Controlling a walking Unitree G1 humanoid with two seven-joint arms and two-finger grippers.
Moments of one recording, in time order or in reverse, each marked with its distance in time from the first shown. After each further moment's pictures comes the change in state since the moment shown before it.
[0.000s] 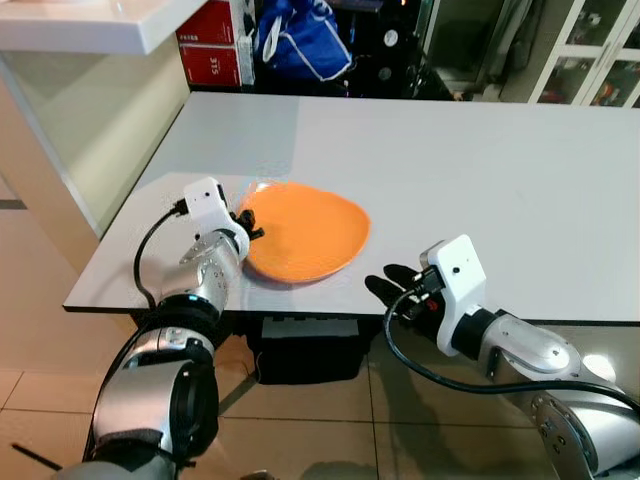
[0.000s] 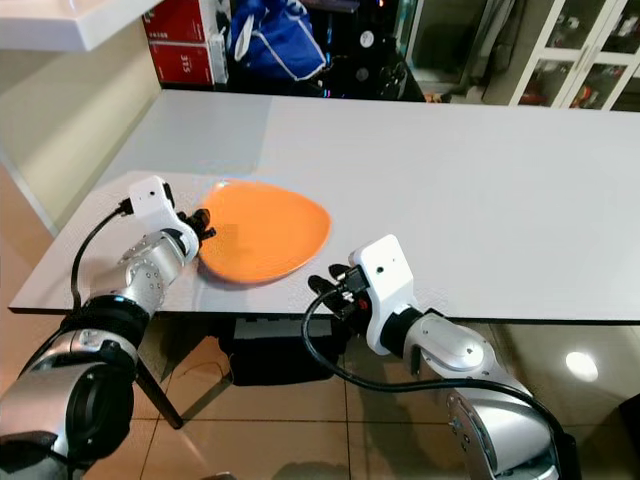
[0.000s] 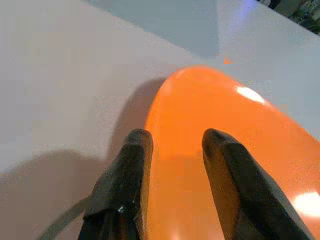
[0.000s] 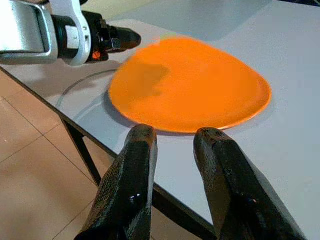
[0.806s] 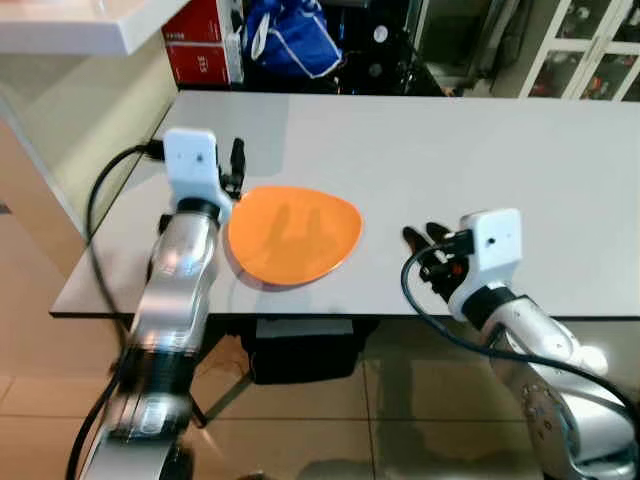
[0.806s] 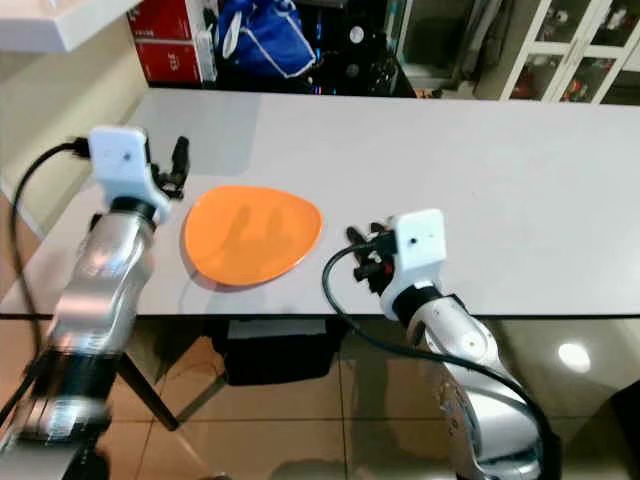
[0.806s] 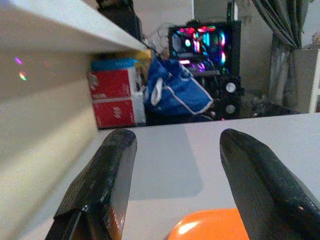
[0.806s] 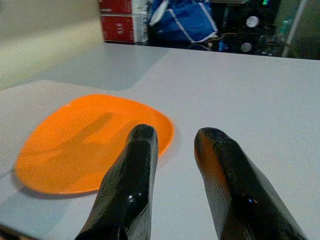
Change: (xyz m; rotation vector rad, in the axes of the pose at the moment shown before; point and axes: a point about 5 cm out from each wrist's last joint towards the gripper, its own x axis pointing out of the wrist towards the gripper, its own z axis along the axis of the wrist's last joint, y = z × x) left arm -0.071 -0.018 0.056 0.480 -0.599 -0.106; right arm 0.002 -0.024 0.015 0.063 -0.201 -0.348
